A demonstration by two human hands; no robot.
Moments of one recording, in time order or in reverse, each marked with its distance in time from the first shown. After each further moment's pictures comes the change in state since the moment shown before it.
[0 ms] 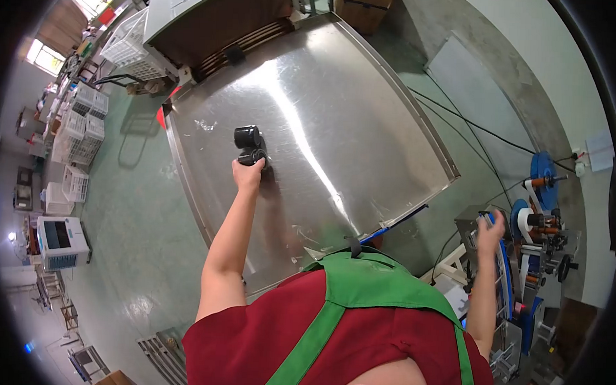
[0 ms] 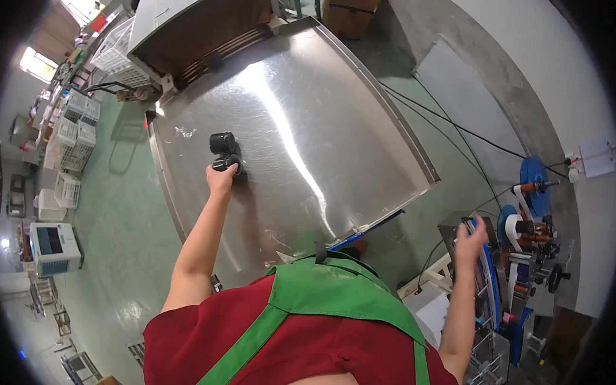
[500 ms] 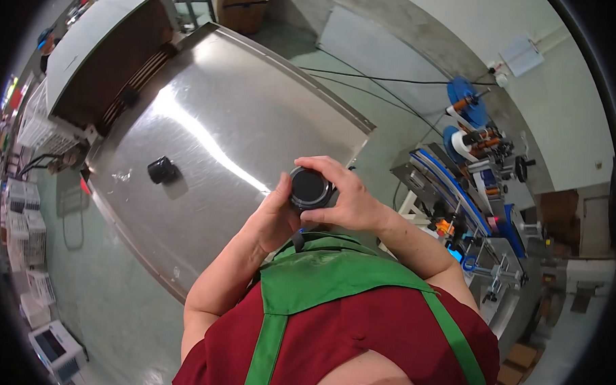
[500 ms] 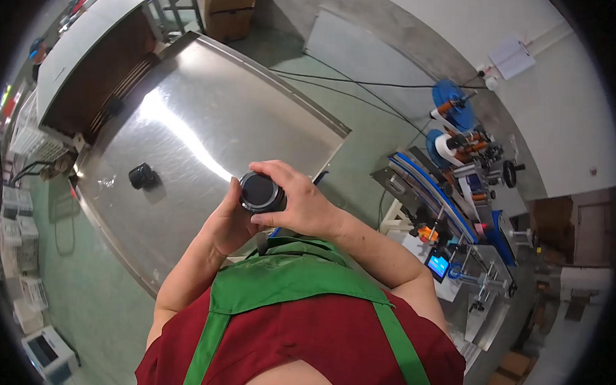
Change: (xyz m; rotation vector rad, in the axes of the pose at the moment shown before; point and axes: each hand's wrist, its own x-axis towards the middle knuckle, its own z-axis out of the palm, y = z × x) left_hand -0.232 0.151 0.022 -0.824 -1.663 -0.467; right_hand -0.072 -0.304 -0.054 0.739 -0.634 -0.557
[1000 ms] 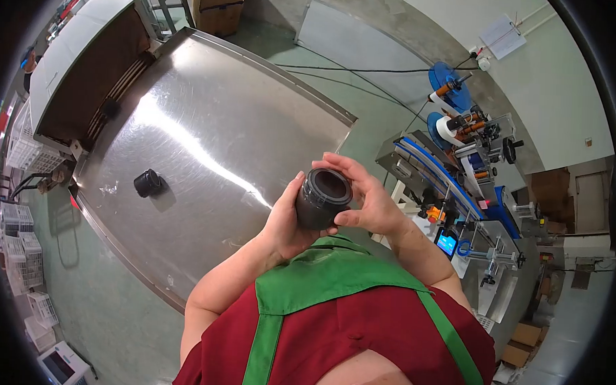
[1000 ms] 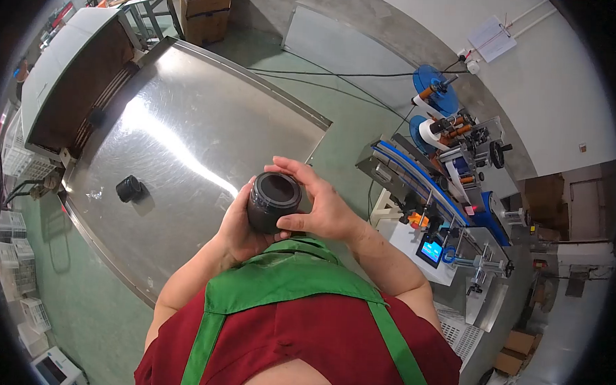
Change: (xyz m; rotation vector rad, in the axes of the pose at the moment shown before) left_hand 0.020 -0.024 0.041 -0.150 0.150 -0.232; right_hand -0.048 0.001 -0.027 0.490 0.082 0.178
